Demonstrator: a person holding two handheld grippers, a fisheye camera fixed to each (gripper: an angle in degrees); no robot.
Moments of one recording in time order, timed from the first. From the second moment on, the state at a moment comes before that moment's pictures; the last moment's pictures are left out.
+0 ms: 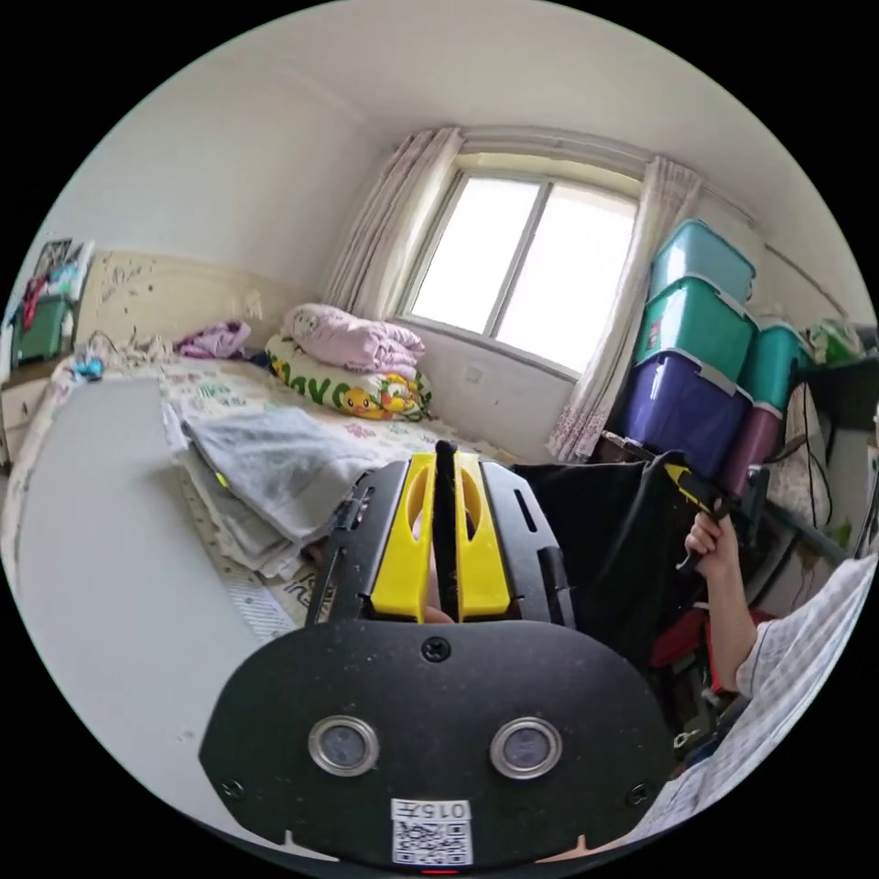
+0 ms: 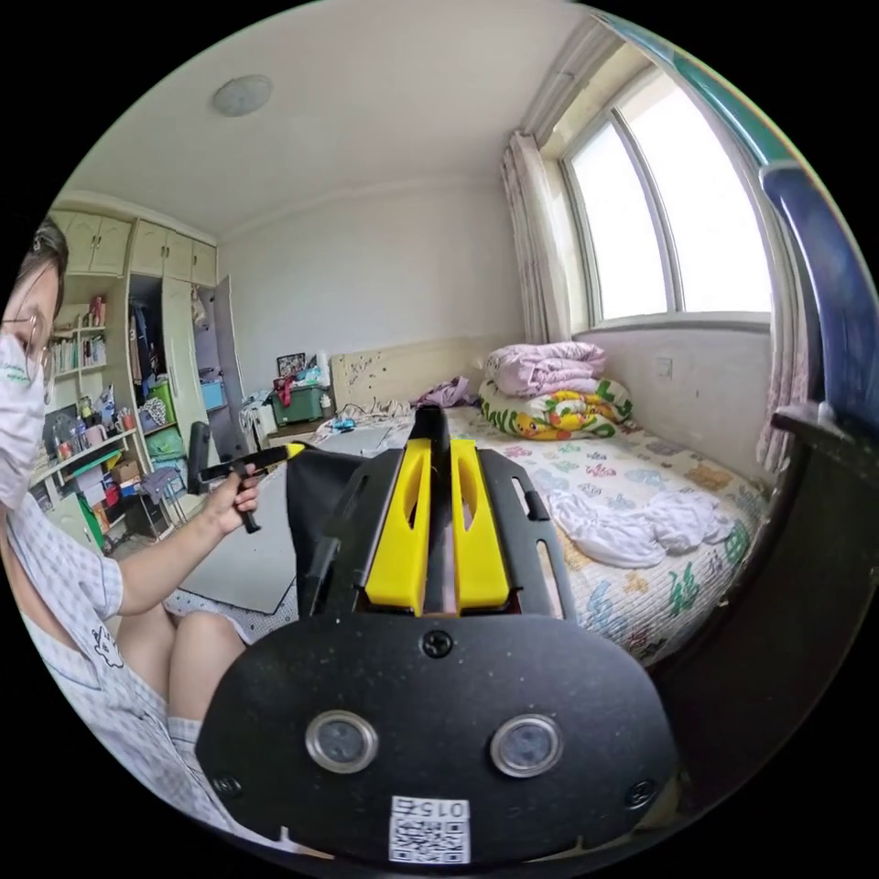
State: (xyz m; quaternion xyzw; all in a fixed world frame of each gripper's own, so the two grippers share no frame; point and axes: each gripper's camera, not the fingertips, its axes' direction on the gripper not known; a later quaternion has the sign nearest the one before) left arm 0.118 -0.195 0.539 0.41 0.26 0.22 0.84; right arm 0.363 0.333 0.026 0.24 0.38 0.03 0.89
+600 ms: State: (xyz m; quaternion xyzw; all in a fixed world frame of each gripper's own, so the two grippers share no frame) left arm -0.160 0.172 0.277 0.65 0.02 0.07 0.76; right arm 0.378 0.254 0.120 0.29 0.01 -0.04 0.96
